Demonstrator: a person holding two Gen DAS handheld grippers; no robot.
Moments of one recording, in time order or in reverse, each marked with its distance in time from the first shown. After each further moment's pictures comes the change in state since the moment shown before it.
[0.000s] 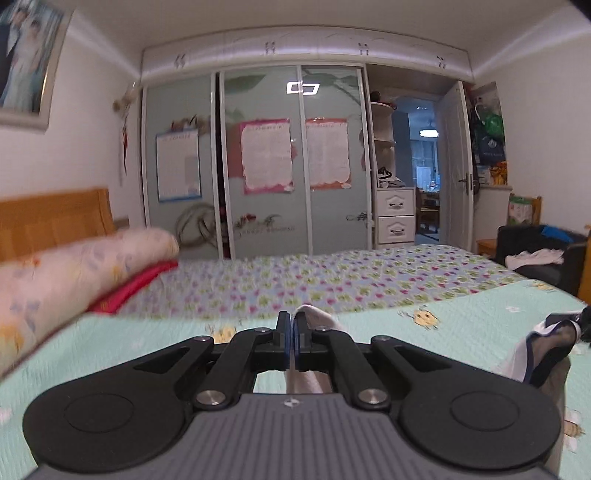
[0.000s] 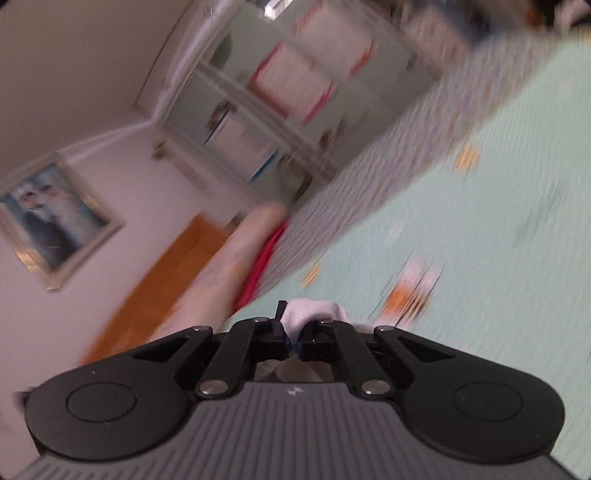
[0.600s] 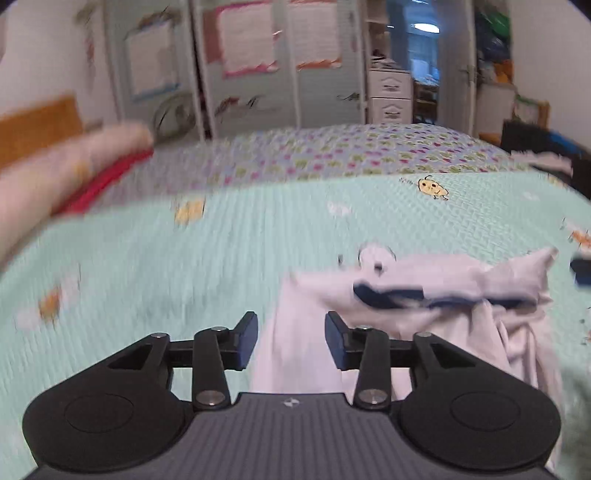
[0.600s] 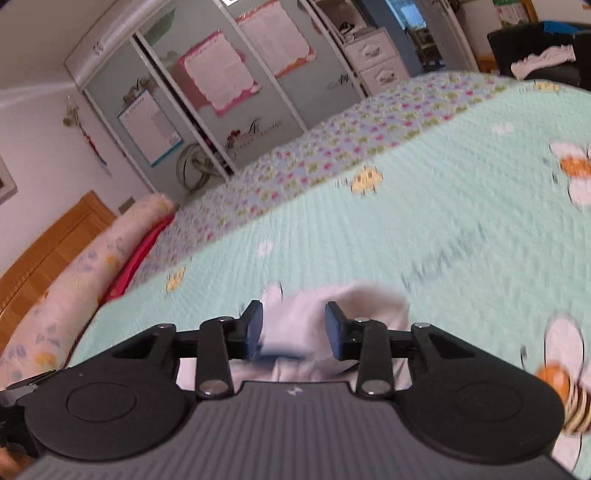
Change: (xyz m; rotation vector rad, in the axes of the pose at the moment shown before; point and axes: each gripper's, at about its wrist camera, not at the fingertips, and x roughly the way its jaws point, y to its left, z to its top) left arm 0.087 -0.018 -0.116 -0.039 0.424 -0.077; right arm 0.061 -0.088 -0.022 -0.096 0.090 -0.292
